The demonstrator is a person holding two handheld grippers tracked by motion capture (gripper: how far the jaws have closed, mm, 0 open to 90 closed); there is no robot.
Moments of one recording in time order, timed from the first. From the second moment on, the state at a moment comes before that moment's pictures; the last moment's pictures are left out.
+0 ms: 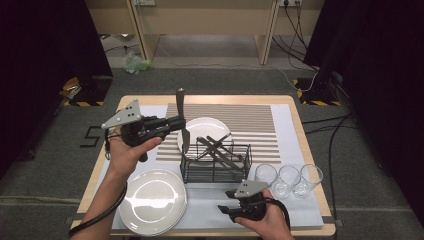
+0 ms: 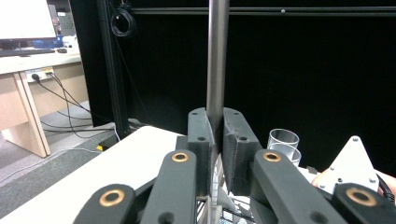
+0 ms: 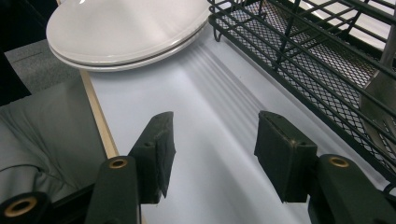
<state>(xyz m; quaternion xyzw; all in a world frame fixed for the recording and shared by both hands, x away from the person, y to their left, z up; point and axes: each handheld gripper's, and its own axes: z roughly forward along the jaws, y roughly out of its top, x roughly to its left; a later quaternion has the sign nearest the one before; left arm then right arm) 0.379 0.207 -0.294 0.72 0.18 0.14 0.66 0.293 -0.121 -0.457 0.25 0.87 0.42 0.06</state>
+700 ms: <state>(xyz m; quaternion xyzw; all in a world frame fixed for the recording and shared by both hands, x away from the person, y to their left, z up) 0.381 0.238 -0.299 0.71 0.23 0.17 0.65 0.293 -0.120 -0.457 0.25 0.87 0.42 0.06</state>
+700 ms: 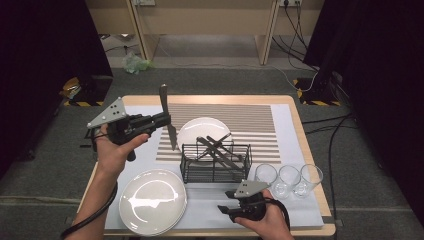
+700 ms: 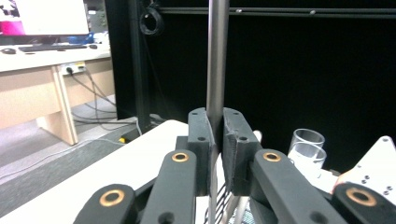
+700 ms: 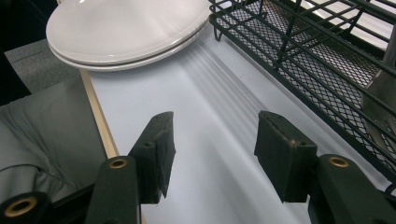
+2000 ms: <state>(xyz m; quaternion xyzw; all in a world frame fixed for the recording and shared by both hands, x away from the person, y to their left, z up) 0.416 0.279 -0.353 0.72 0.35 0.22 0.55 0.293 -0.121 -0.457 0.25 0.87 0.42 0.06</state>
